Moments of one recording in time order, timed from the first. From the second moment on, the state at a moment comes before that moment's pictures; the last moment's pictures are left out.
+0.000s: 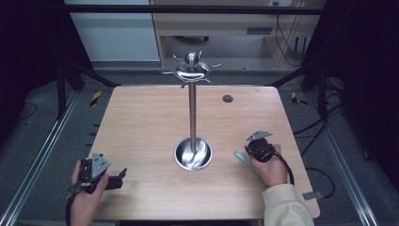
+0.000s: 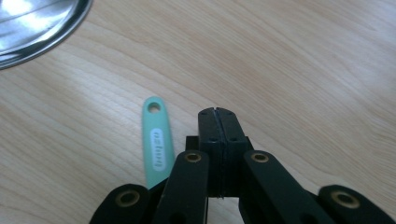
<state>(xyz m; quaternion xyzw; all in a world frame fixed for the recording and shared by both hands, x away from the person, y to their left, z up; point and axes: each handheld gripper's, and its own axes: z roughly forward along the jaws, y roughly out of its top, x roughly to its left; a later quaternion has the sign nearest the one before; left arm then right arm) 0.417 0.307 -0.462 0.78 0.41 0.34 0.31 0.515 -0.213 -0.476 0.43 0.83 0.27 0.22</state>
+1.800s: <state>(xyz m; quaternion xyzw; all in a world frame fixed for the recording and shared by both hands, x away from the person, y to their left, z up) 0.416 0.304 -0.462 0.79 0.40 0.35 0.31 0.521 -0.152 -0.449 0.30 0.94 0.12 0.09</state>
